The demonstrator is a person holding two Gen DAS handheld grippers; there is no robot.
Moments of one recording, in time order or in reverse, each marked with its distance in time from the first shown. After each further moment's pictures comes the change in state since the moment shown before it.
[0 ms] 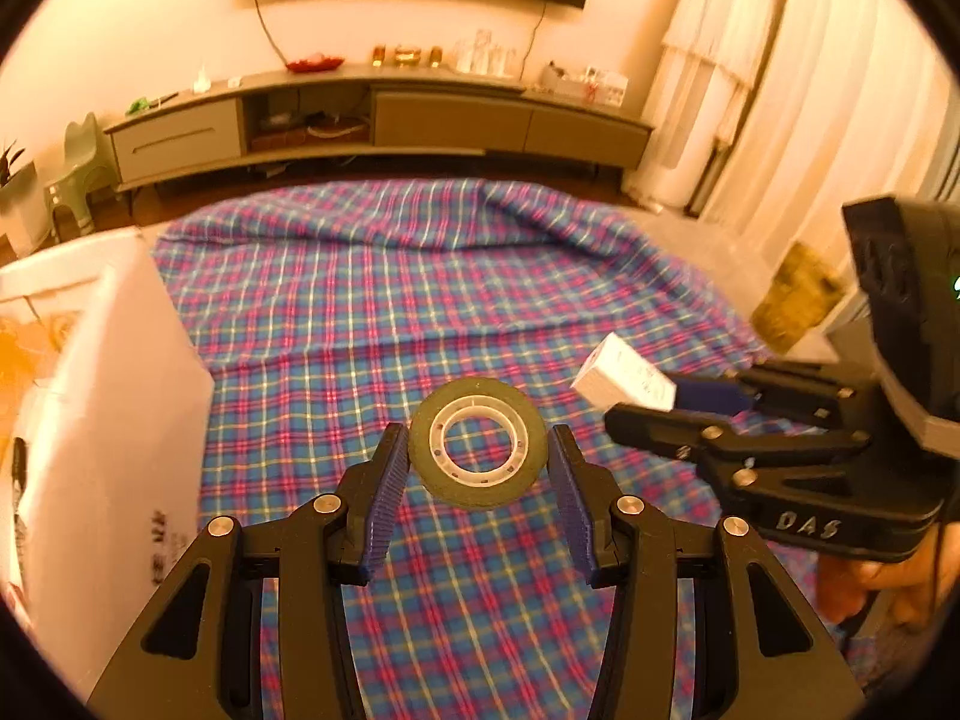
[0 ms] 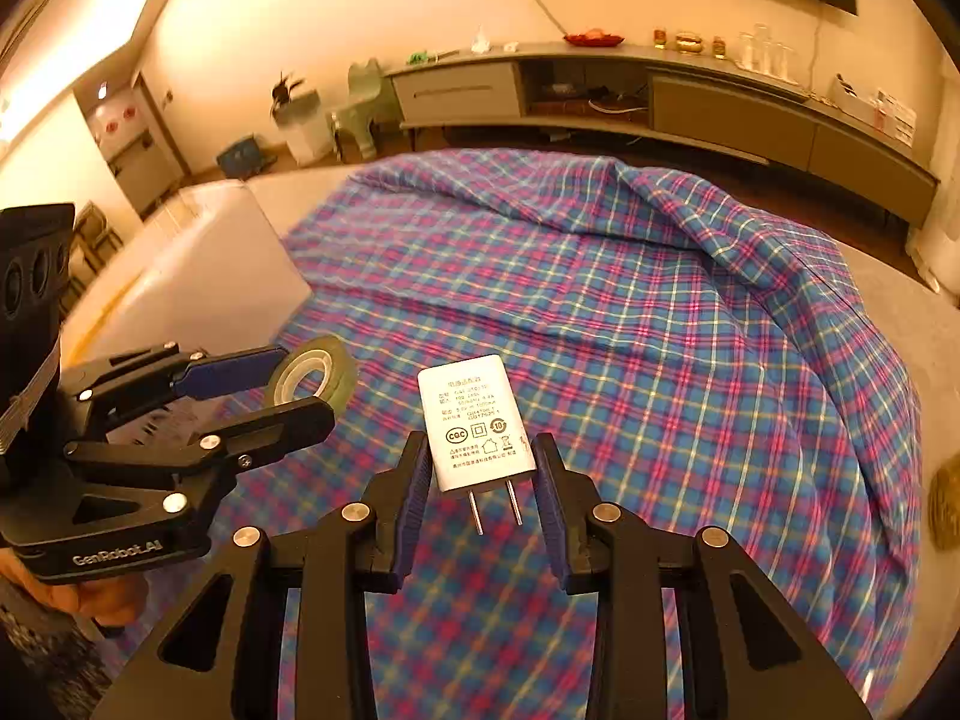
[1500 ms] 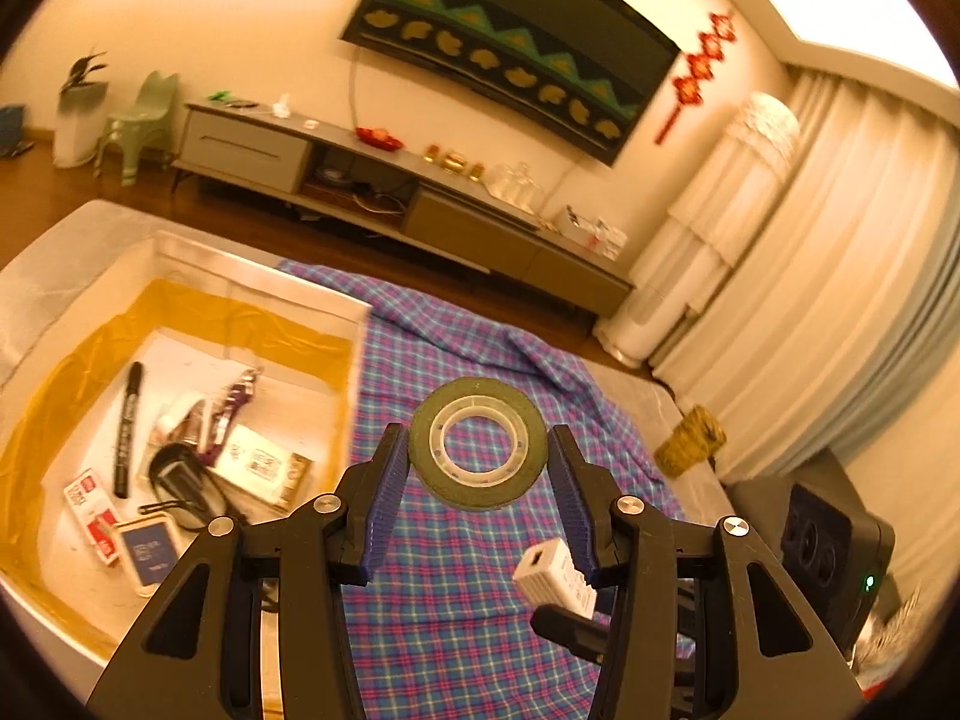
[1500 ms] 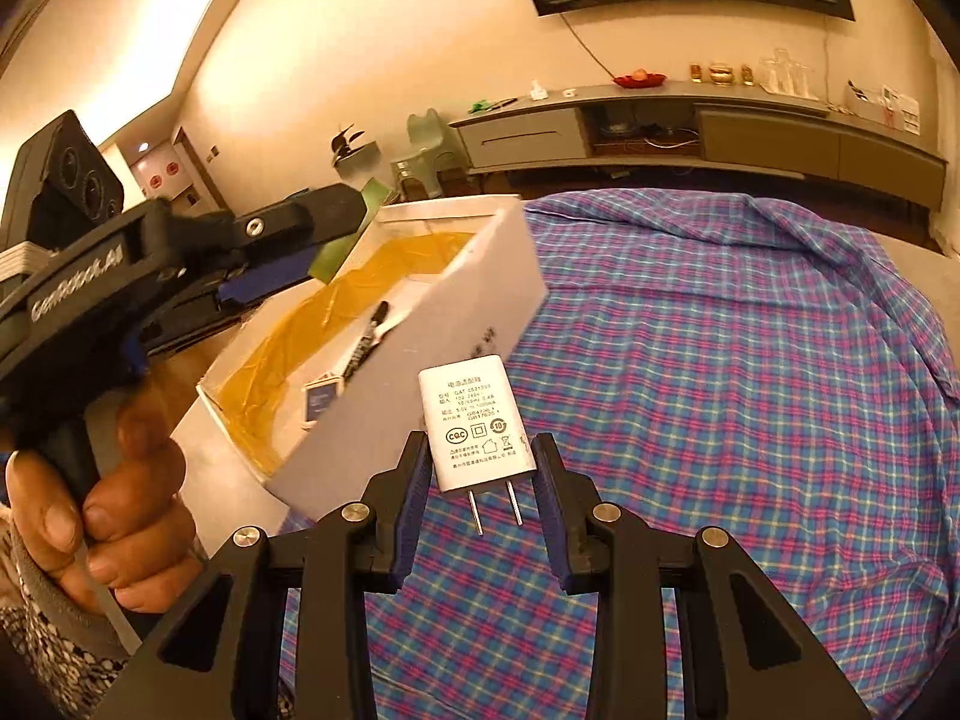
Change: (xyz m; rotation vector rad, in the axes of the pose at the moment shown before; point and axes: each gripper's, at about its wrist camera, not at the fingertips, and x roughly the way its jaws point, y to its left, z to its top) left arm -0.183 0.098 -0.034 -0.314 -0.255 -0.121; right arm -0.083 0.175 -0.054 0.043 -0.109 0.122
